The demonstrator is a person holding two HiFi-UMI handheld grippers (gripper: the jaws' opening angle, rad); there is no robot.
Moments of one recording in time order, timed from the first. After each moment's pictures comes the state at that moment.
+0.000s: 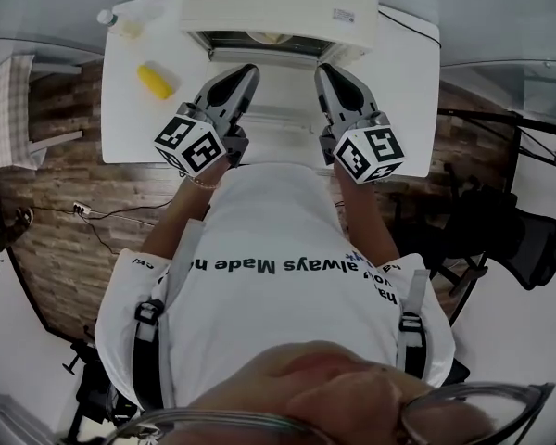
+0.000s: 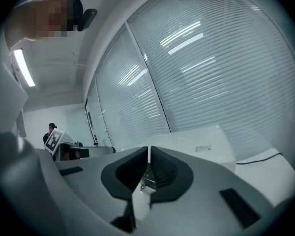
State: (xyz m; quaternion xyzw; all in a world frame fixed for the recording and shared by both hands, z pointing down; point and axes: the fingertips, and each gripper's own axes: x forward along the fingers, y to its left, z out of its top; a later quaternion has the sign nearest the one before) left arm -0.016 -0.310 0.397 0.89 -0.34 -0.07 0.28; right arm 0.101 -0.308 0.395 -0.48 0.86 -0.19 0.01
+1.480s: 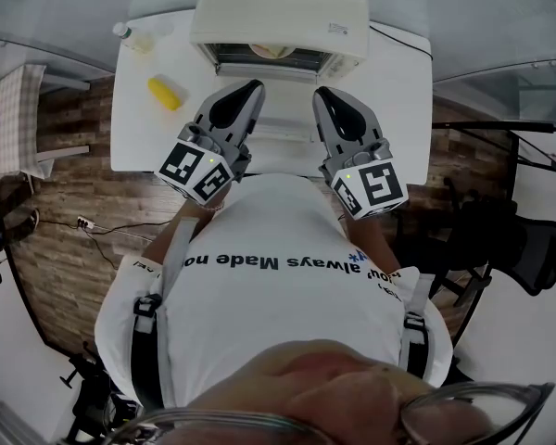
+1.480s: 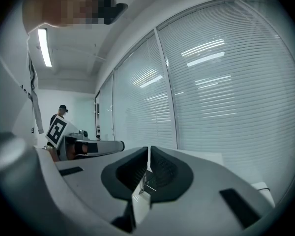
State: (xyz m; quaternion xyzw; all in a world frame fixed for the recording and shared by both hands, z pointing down) left arm -0.012 -0.271 0.319 0.92 -0.35 -0.06 0.16; right arm 0.080 -0.255 0.312 -0.47 0.88 -0.08 -0.03
